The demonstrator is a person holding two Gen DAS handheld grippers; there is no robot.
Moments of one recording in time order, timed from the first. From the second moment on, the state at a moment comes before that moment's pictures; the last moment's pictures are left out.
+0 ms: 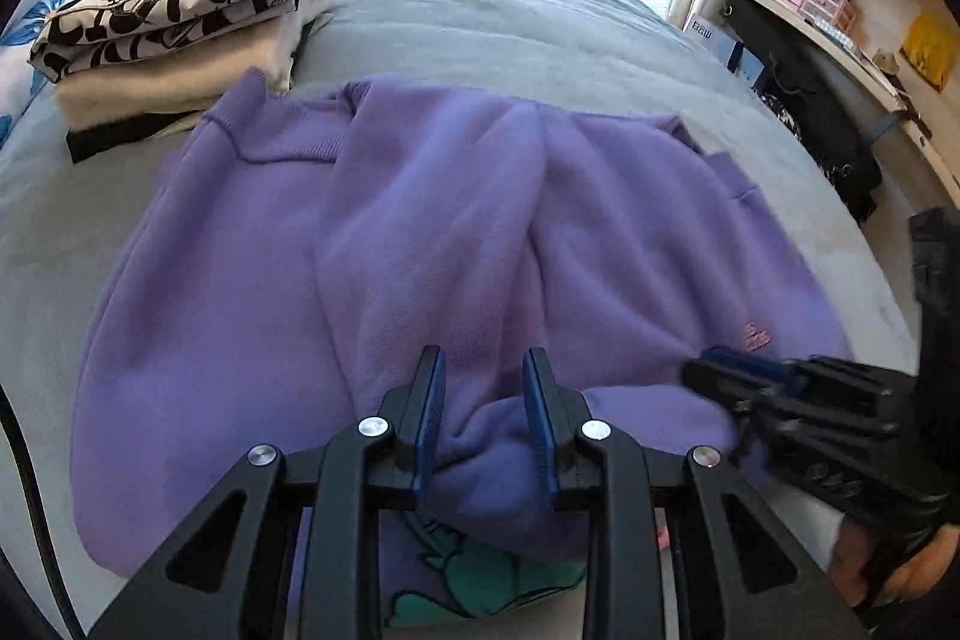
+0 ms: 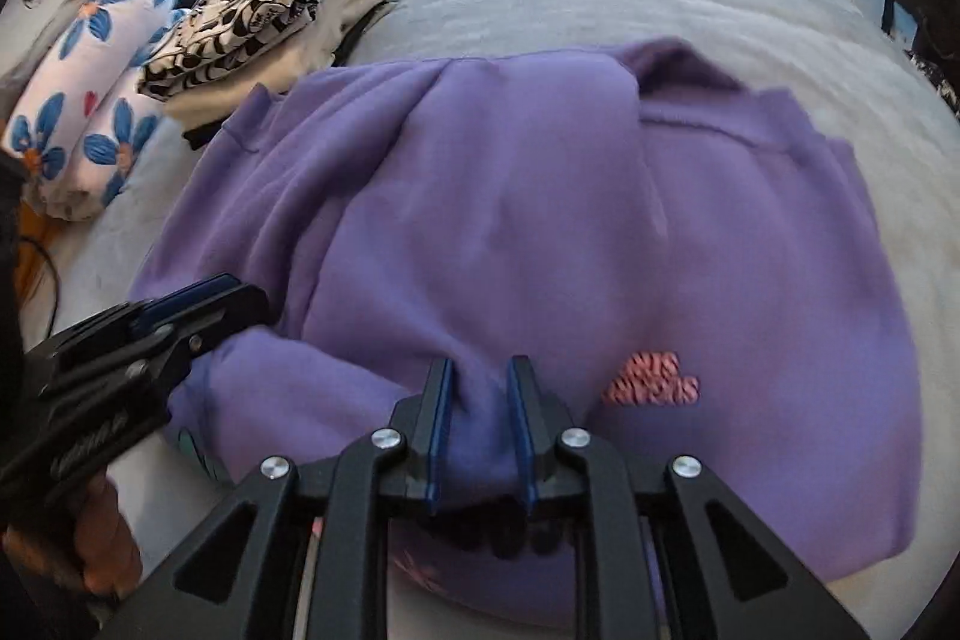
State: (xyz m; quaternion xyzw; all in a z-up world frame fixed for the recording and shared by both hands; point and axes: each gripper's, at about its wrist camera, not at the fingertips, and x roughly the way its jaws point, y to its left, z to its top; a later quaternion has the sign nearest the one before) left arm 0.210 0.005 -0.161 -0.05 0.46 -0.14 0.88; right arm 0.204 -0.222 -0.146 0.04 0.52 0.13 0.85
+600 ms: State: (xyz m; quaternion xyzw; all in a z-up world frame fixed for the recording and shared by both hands) left arm 0.187 0.008 -0.123 -0.07 0.45 -0.14 0.88; right arm 0.183 -0.227 -0.104 0.08 0.50 0.12 0.85
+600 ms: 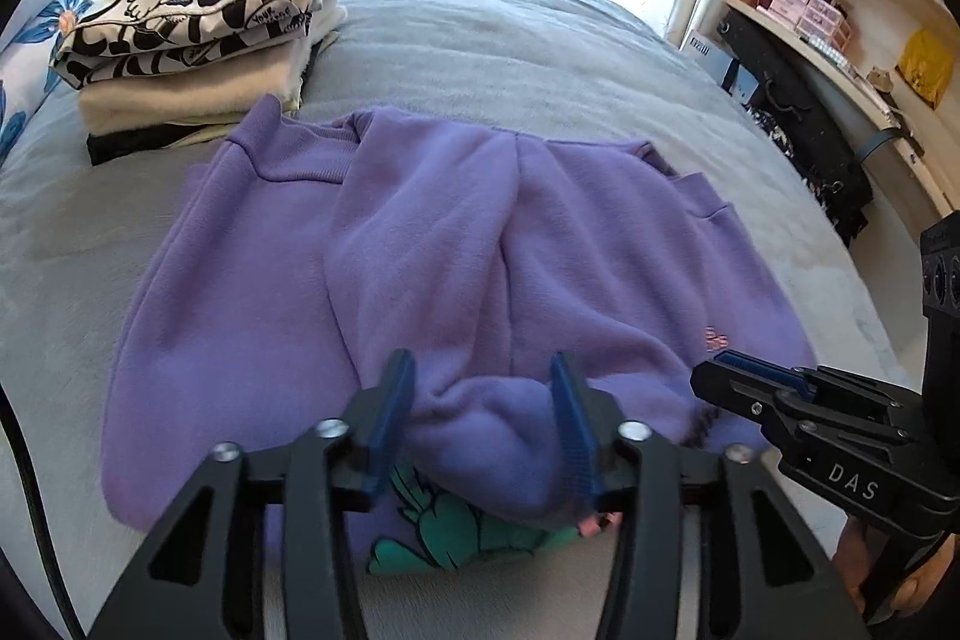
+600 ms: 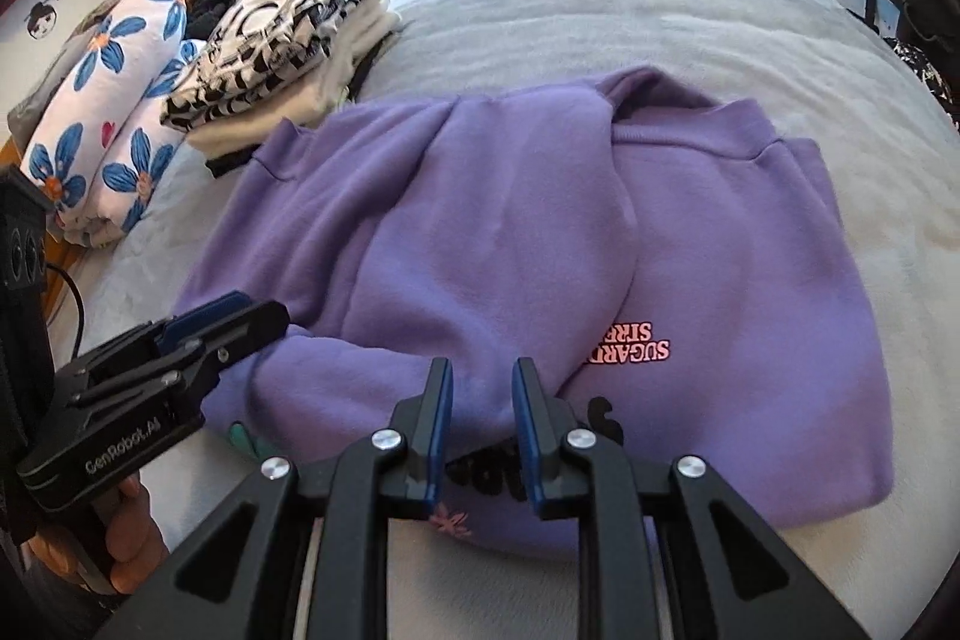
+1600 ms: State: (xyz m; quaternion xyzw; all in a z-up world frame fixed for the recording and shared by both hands) left arm 0.048 0.048 -0.010 -0.07 0.38 -0.11 0.91; right arm 0.042 -0.212 0.059 0.02 0.37 0.15 0.92
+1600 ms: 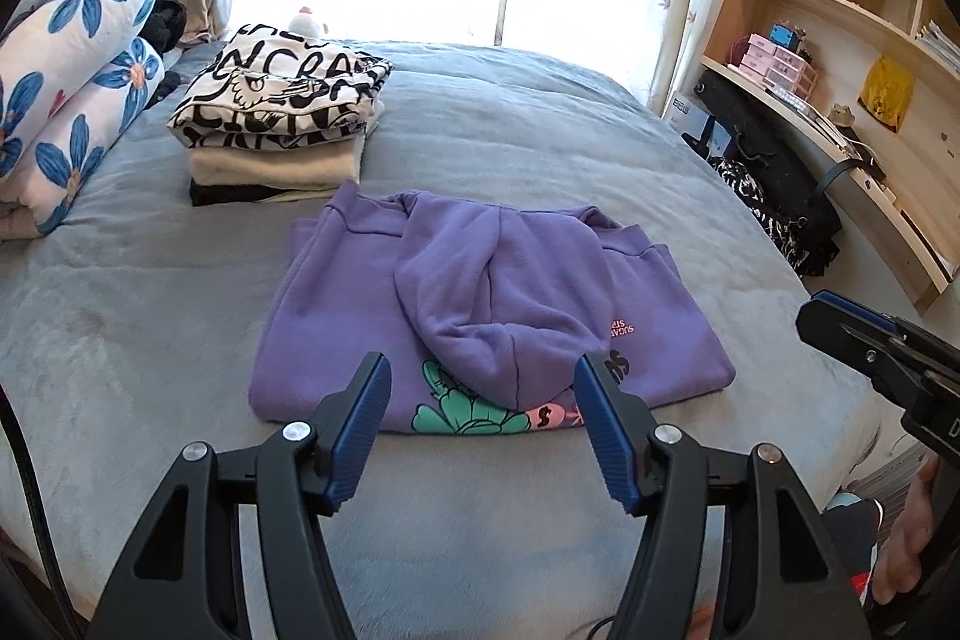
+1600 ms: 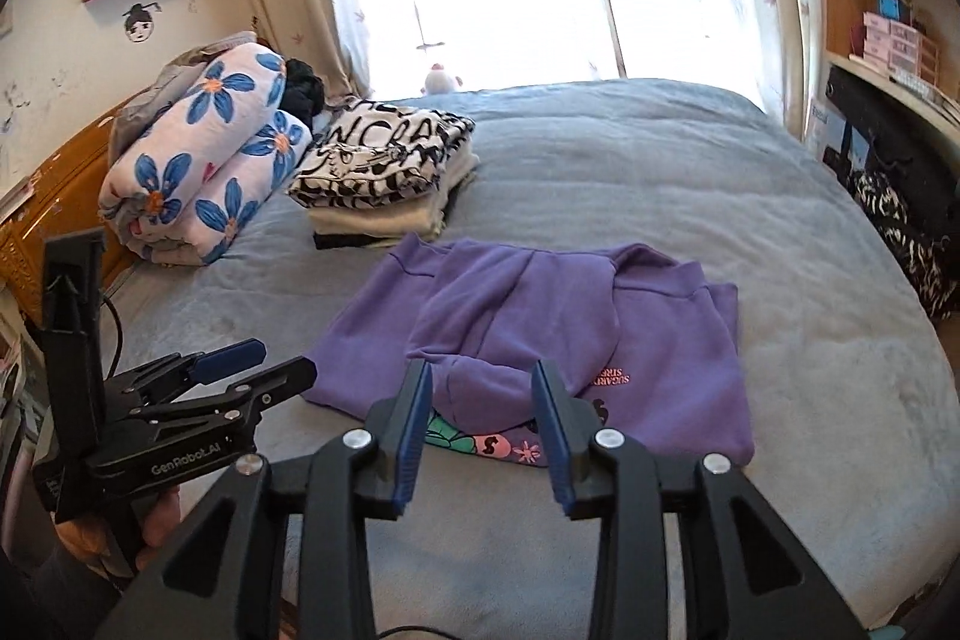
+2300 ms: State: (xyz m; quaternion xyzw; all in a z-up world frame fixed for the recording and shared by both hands) left arm 0.069 0.078 -0.100 -0.12 0.49 -0.08 0.86; right arm 0.050 -0.189 -0.007 -0.08 0.42 0.14 0.89
